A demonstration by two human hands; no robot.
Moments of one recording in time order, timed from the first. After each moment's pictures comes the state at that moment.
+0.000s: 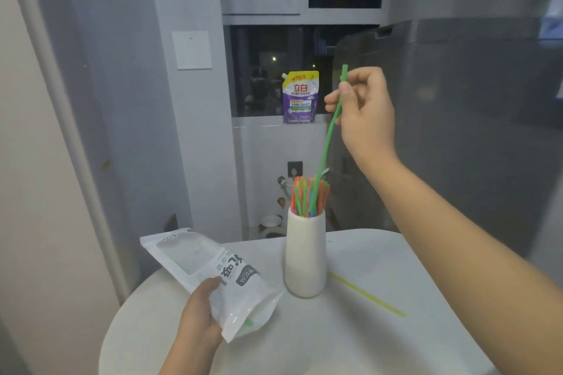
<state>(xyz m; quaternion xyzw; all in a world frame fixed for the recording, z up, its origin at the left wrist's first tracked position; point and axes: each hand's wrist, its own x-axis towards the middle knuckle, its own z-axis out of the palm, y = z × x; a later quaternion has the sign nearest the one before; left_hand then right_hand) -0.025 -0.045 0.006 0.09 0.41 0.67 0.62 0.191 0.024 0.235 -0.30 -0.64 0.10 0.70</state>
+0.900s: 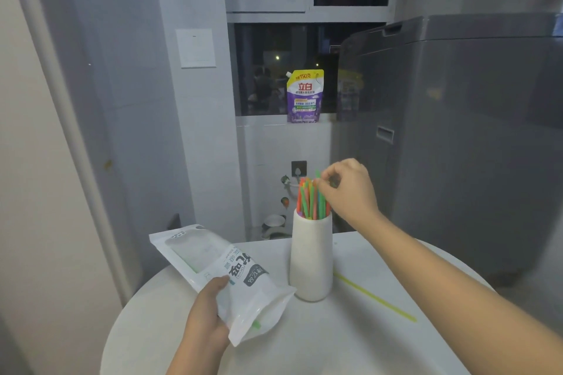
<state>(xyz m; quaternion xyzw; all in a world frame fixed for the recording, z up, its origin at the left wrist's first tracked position) -0.020 -0.040 0.012 0.10 0.38 0.66 0.64 0.190 0.071 0.133 -0.53 -0.70 0.04 0.48</state>
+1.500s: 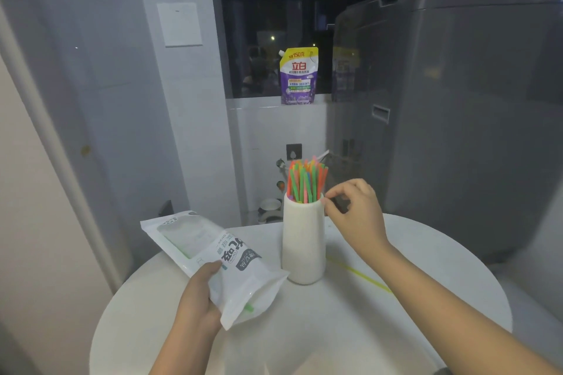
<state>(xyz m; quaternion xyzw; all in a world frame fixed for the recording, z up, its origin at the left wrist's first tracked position) -0.014 -0.034 0.012 0.10 0.39 0.65 0.64 0.218 0.058 0.063 -0.51 -0.69 0.06 0.52</state>
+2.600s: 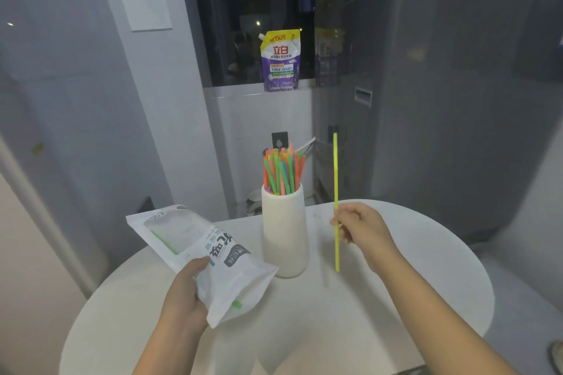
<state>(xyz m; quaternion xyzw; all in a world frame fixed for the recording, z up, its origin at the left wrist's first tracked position) 0.000 -0.019 0.004 0.11 0.41 0.64 0.64 0.259 0.050 0.033 -0.54 -0.49 0.44 0.53</state>
